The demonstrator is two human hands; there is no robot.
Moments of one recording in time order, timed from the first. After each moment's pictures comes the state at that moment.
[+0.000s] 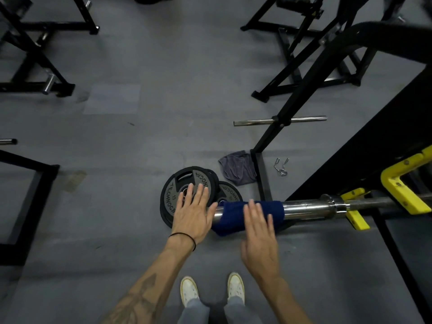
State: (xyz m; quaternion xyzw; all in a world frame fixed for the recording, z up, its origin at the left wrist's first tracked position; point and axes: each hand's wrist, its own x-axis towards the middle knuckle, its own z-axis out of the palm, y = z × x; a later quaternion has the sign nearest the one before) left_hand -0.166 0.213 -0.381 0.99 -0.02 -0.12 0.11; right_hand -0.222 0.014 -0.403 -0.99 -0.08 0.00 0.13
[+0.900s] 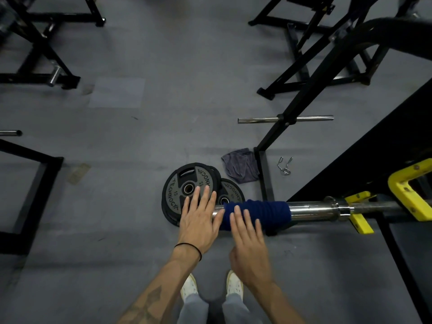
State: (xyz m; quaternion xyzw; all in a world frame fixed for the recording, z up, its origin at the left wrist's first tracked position) left_hand -0.186 0.194 -0.388 0.99 0.00 -0.08 0.14; right_hand -0.238 0.028 -0.416 -0.98 -0.17 -0.01 0.10
